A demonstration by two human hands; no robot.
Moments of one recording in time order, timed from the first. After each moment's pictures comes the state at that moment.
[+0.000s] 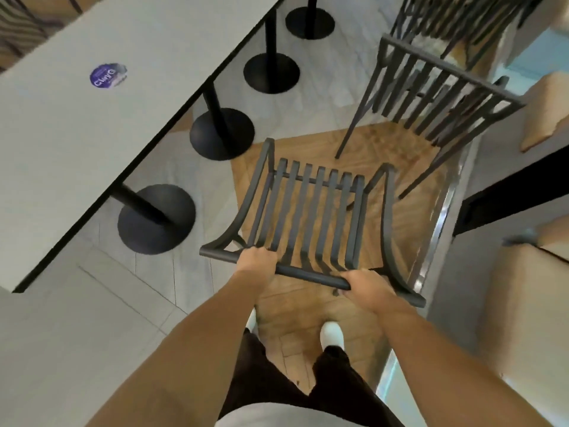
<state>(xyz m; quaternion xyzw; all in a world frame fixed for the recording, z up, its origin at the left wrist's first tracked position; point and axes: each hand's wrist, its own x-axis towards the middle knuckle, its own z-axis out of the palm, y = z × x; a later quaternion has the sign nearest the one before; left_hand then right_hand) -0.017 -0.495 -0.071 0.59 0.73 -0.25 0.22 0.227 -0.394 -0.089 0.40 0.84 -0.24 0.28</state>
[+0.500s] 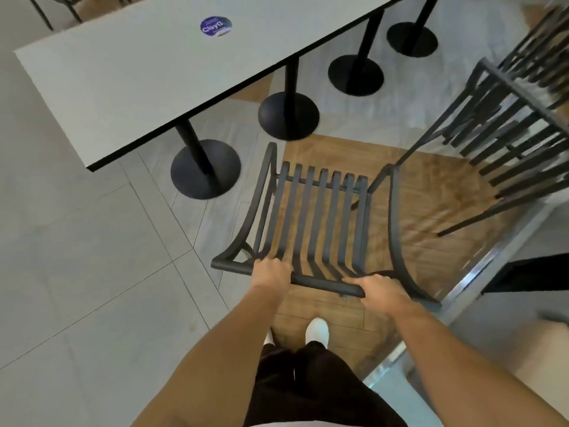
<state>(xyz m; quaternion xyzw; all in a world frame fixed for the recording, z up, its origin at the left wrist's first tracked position) 0.098 -0.585 -0.080 0.44 0.85 -0.17 0.24 0.269 -0.392 -0.086 0.23 0.89 -0.14 0.37</state>
